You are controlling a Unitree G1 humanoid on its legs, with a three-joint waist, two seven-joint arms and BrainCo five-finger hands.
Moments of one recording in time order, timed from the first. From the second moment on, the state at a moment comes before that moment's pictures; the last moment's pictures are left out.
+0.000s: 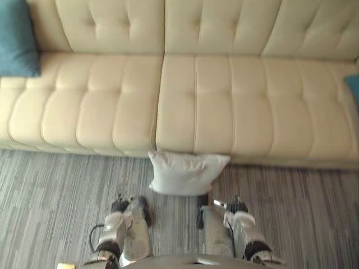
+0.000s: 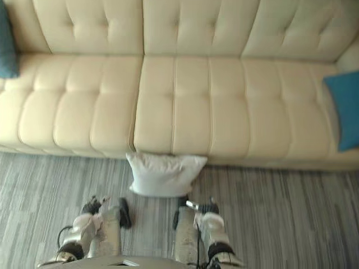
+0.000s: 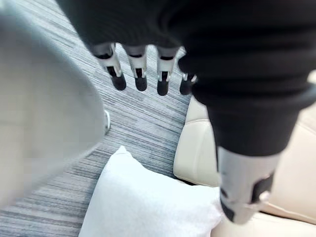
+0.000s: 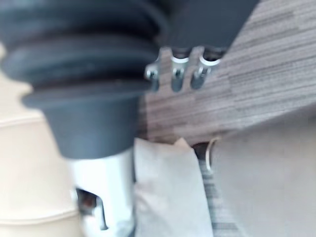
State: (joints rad) left arm -0.19 0.01 0.22 0.95 -0.16 -0.05 0.16; right arm -0.19 -0.09 -0.21 0.87 0.08 -0.01 -0.22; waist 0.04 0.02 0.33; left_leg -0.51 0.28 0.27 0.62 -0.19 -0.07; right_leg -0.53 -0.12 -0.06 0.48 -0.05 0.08
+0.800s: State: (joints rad) left arm -0.87 0.16 -0.07 0.72 -0.09 -0.09 0.29; right arm -0.85 -0.27 -0.16 0.80 0.19 -0.03 -0.47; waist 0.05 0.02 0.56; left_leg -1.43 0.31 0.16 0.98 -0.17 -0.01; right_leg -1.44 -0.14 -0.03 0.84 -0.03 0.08
